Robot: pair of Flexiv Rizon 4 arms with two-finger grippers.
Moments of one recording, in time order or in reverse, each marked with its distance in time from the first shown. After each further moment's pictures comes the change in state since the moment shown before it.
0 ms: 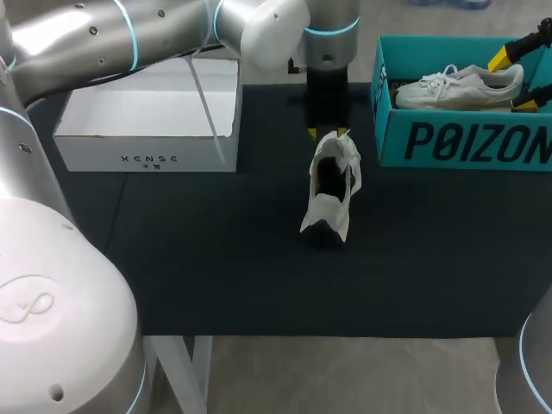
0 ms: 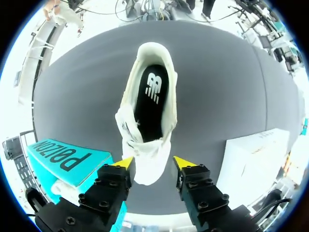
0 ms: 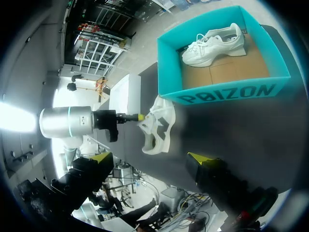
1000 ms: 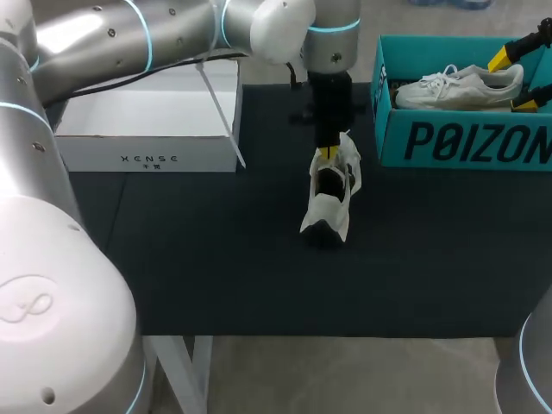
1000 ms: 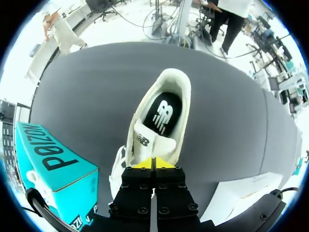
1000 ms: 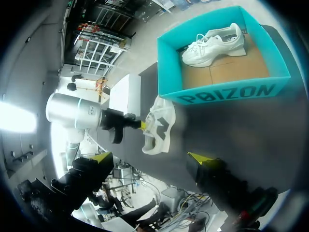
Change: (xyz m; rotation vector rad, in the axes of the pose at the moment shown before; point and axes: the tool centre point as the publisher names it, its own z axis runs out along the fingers) left arm 0.004 -0.044 0.025 0.253 0.055 -0.270; right arm 0.000 0.000 0.000 0.000 0.000 0.000
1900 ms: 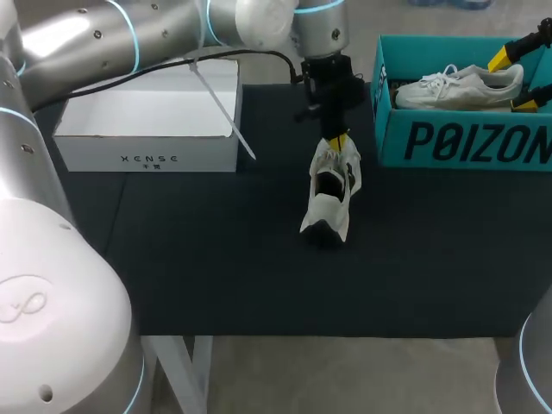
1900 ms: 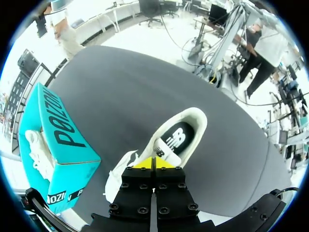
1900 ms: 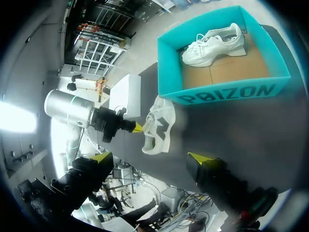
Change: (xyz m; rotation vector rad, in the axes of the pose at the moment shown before) left arm -0.011 -0.021 -0.029 0.146 -0.110 -0.357; right arm 0.000 0.000 0.000 0.000 0.000 0.000
